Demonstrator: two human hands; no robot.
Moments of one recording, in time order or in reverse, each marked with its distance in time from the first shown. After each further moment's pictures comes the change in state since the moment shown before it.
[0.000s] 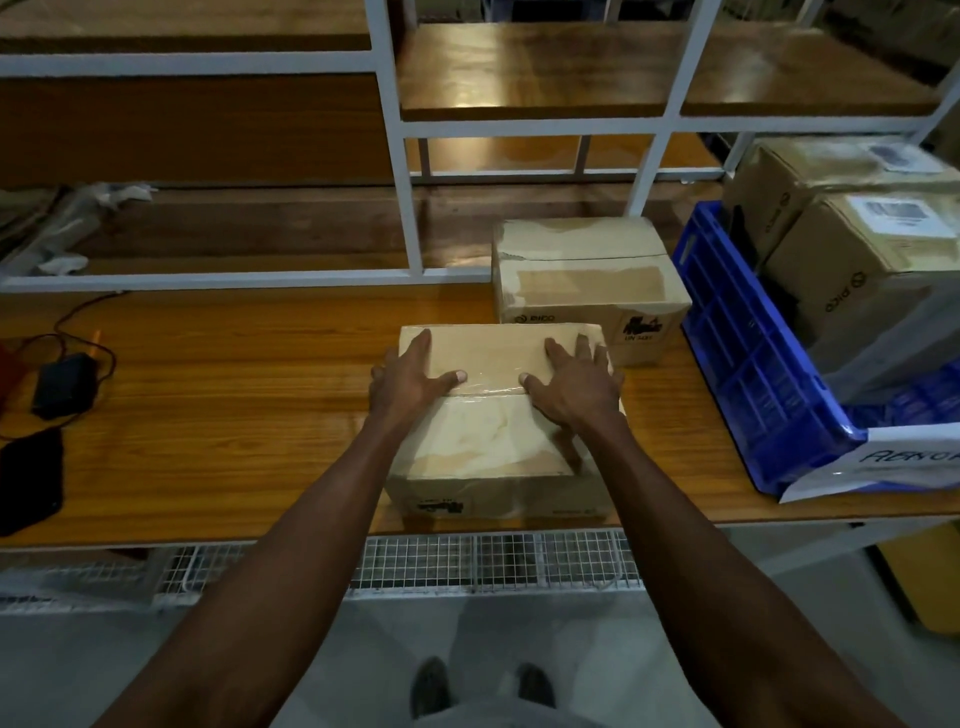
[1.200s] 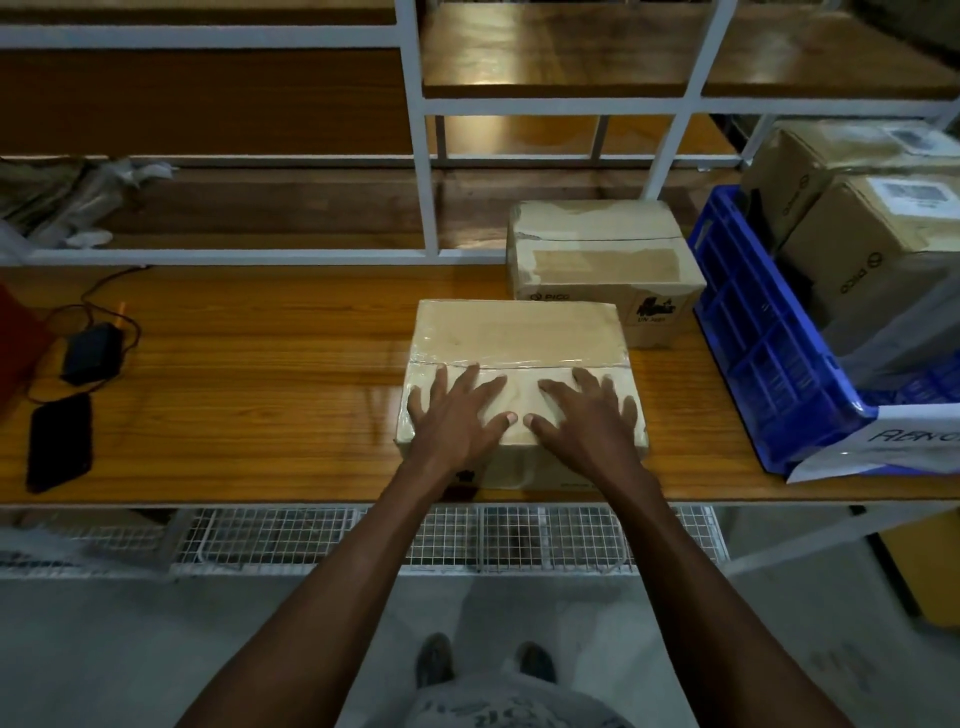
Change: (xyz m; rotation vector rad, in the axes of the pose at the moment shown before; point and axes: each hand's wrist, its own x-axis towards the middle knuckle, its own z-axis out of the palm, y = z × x) left_hand -0.089 0.006 0.033 0.294 -0.129 0.190; right_hand -0.094 0.005 0.025 0.066 0.000 -0.086
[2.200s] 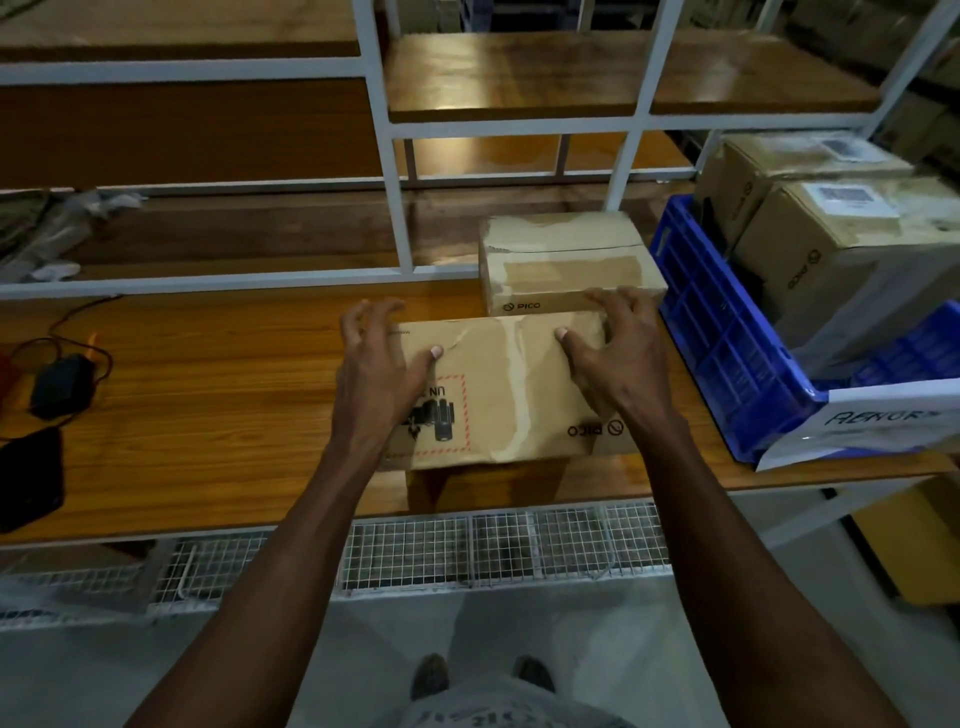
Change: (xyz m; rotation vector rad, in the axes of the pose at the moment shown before) left_hand -0.017 -0.002 -0.087 -0.386 0.555 0.011; right_hand 0.005 0.007 -0.089 0.419 0.494 -0.042
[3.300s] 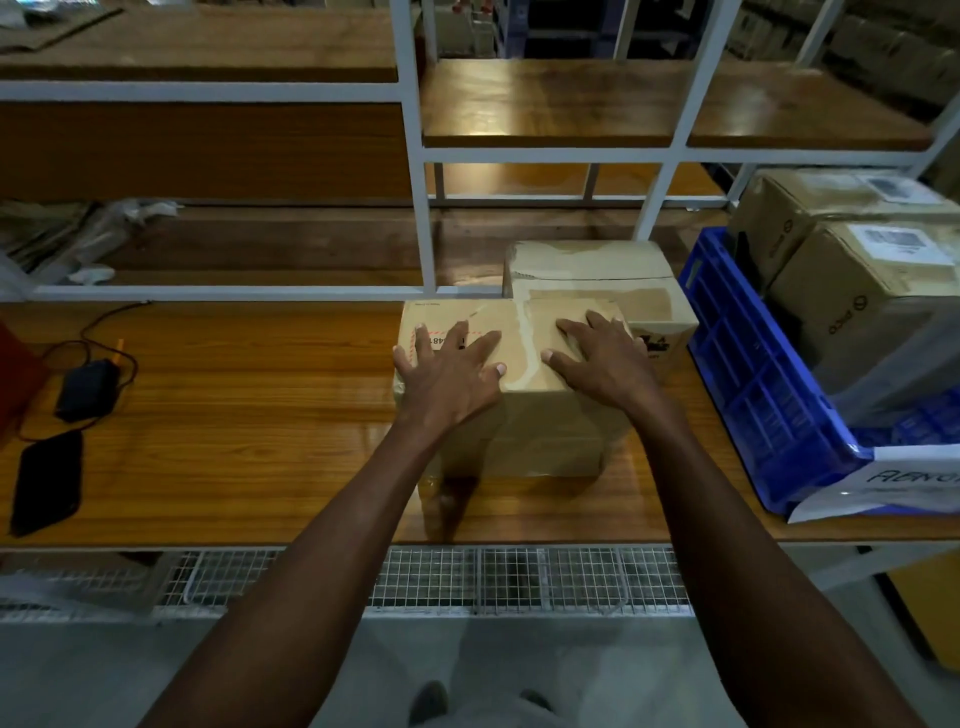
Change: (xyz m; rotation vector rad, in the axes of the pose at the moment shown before) left_hand 0.054 0.010 0.053 0.529 -0.427 0.071; right_hand 0.073 0.002 0.044 -0.424 -0.452 -0.072
